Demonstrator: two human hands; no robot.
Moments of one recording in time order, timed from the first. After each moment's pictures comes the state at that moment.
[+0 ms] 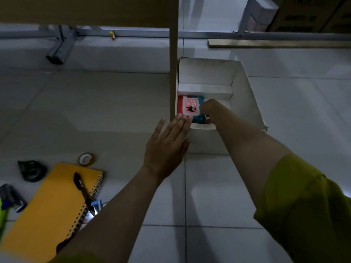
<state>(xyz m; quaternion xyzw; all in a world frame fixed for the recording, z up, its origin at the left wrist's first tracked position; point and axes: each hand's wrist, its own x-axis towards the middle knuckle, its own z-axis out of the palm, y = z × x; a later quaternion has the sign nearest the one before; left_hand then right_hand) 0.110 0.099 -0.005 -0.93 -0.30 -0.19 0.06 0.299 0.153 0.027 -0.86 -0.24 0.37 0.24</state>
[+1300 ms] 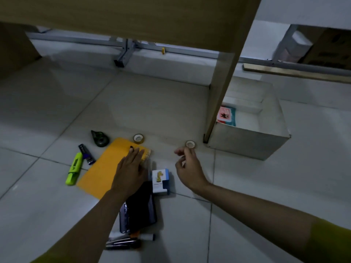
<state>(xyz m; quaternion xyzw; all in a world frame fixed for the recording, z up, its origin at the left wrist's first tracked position) -0.114 0.044 -0.028 -0.79 -0.57 -0.11 -0.20 0.081 0.002 -0.013 -0.65 -0.56 0.32 0.40</state>
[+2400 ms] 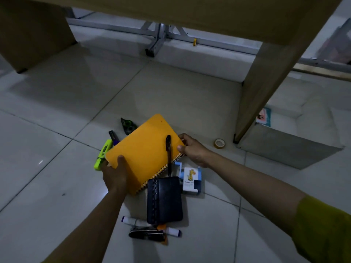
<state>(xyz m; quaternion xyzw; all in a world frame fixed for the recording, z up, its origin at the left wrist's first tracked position) -0.194 0.042 -0.045 -0.26 -0.80 -0.41 -0.35 0.030 0.088 -0.015 -0.60 -0.50 0.57 0.26</state>
